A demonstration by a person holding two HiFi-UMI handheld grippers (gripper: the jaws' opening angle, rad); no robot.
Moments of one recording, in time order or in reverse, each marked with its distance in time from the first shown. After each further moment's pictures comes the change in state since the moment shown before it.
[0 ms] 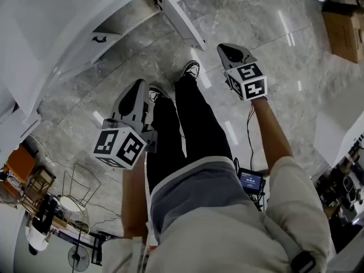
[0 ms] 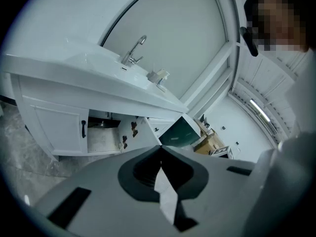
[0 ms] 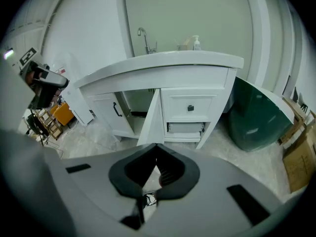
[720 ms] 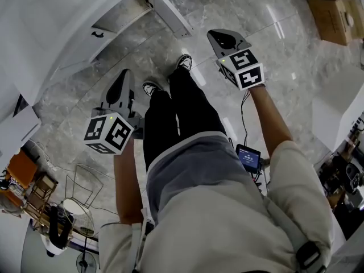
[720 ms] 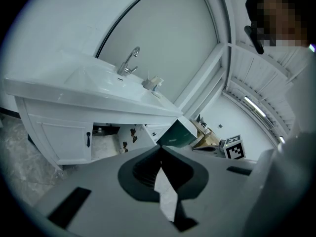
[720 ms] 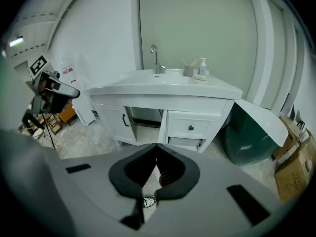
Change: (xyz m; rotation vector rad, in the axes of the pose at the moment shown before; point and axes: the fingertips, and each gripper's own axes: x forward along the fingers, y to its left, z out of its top) left arm -0.052 -0.010 0.022 0.071 -0.021 -0.024; right arm -0.080 0.039 0.058 -0.092 -0.072 -0.029
